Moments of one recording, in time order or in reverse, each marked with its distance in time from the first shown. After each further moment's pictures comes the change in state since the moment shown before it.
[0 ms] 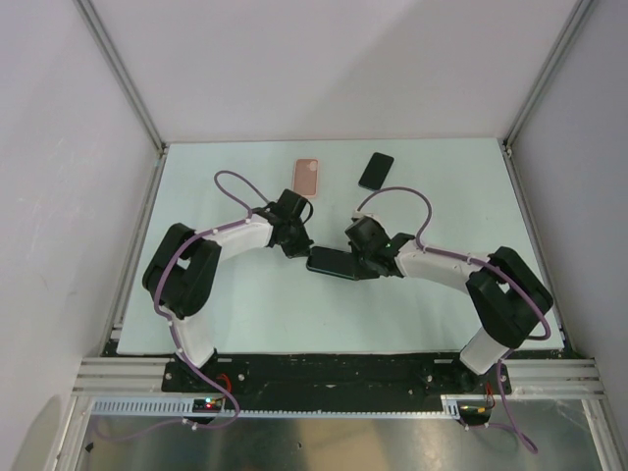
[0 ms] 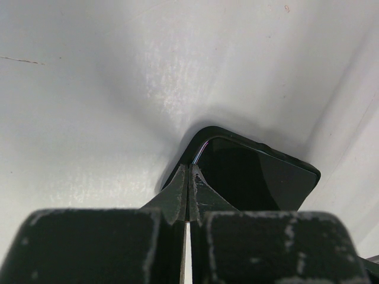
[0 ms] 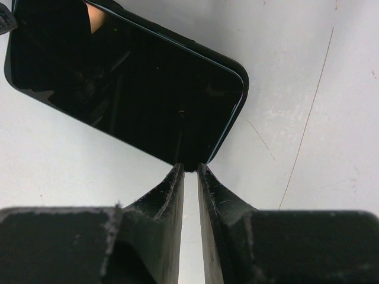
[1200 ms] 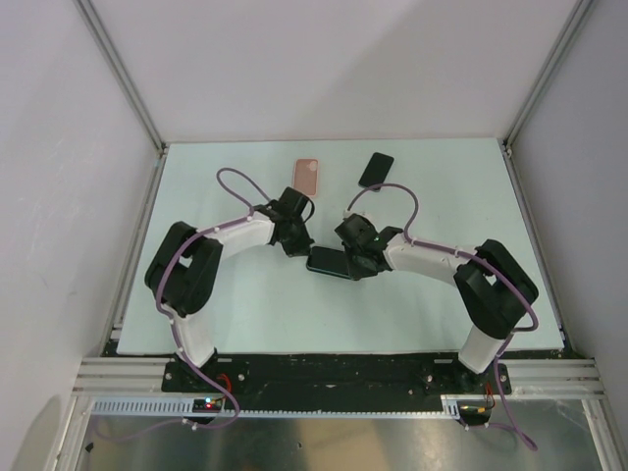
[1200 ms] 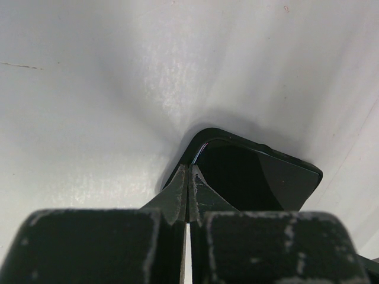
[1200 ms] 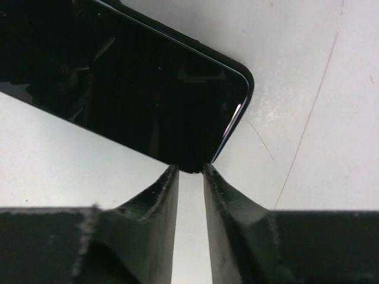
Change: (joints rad) left arm 0.000 0.012 0.027 -0.027 -0.003 0.017; right arm 0.029 0.104 0.113 -0.122 0.048 -0.021
